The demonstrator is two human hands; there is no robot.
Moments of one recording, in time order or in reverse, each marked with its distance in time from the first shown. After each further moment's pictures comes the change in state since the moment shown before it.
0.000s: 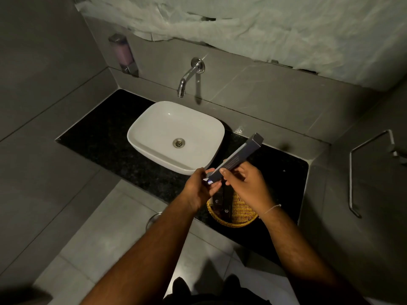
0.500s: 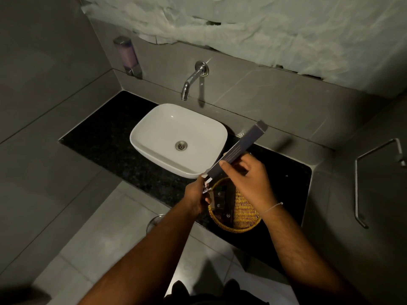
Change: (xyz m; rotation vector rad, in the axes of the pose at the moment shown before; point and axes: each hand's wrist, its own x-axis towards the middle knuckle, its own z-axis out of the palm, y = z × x) left_hand 0.008 -0.004 -0.018 0.213 0.135 0.153; right_hand 0.015 -0.034 0.004 0.034 0.068 -0.054
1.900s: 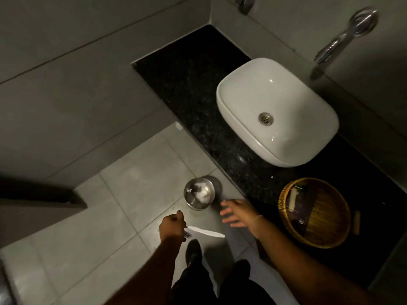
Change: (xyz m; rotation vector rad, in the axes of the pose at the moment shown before) left_hand 0.013 -0.107 -0.339 0.321 0.668 -0.171; right_hand -0.032 0.192 0.266 -0.285 -0.633 1.074
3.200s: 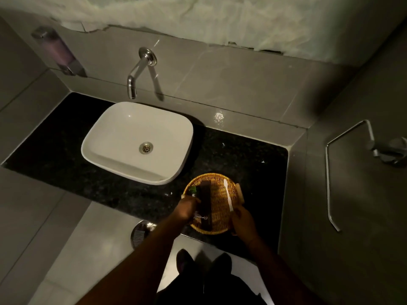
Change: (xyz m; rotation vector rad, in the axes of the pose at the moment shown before) left_hand -0.196 0.148 0.292 0.437 -0.625 0.346; right_hand -0.087 0.187 -0.239 0.552 0.584 -0.296
